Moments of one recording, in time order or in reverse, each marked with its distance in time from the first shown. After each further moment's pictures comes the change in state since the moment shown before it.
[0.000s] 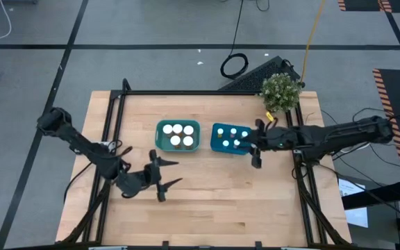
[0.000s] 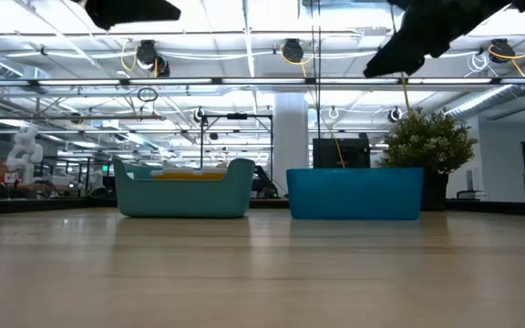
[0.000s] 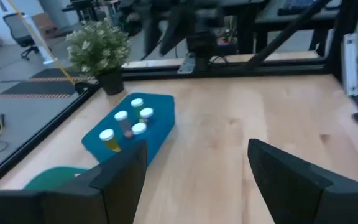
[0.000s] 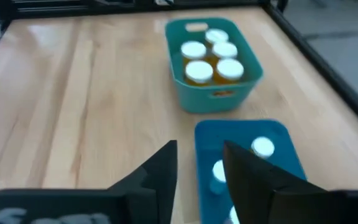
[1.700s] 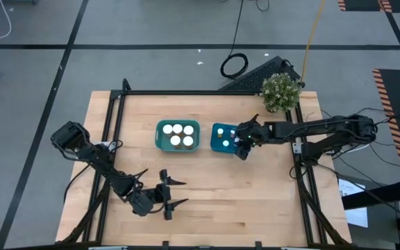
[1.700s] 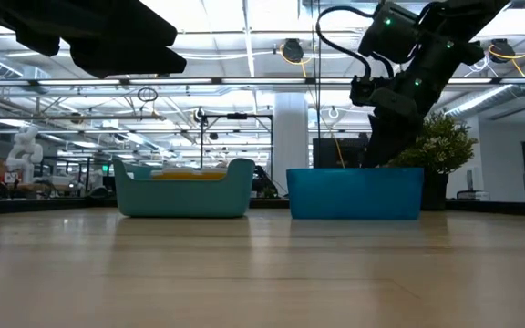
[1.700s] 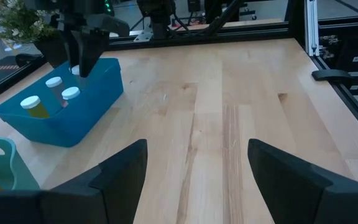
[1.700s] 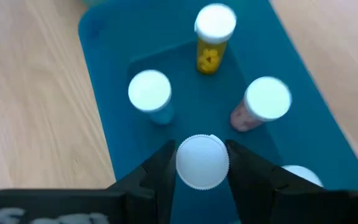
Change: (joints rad) left arm -0.073 0.340 0.000 0.256 0.044 -0.087; right arm -0.228 0.358 -0.001 -0.045 -0.085 0.176
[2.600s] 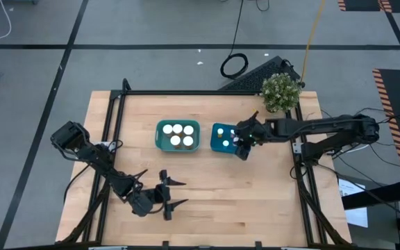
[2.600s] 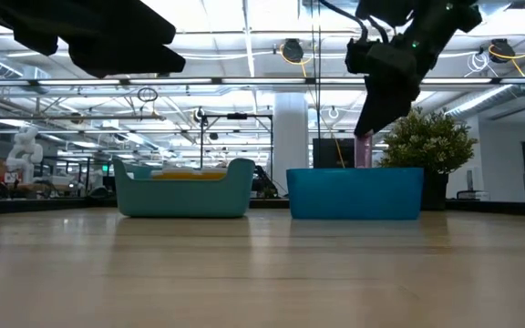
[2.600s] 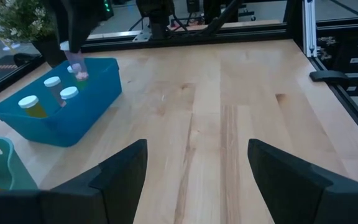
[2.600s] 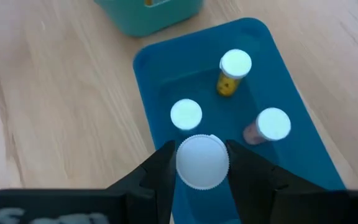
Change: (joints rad) left arm -0.004 0.000 0.000 0.002 0.000 -0.006; right arm 0.053 -0.036 0.165 -0.194 0.002 0.013
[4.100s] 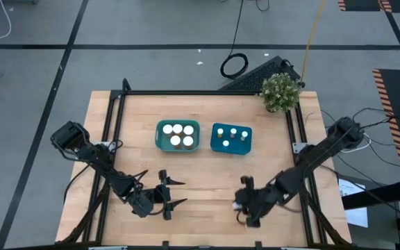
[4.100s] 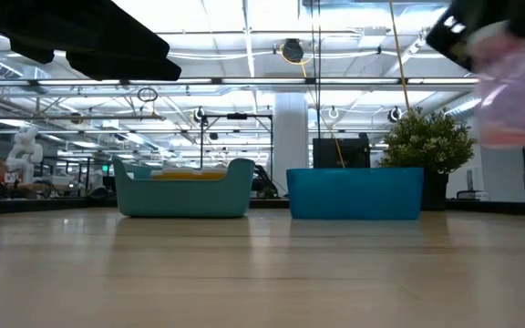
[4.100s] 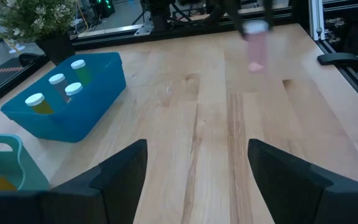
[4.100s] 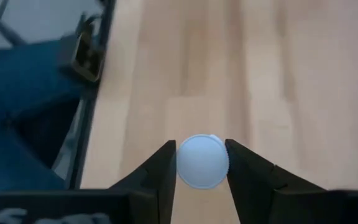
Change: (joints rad) left arm -0.004 0.000 0.000 -0.050 -0.008 0.015; right arm 0.772 0.272 0.135 0.200 0.100 0.295
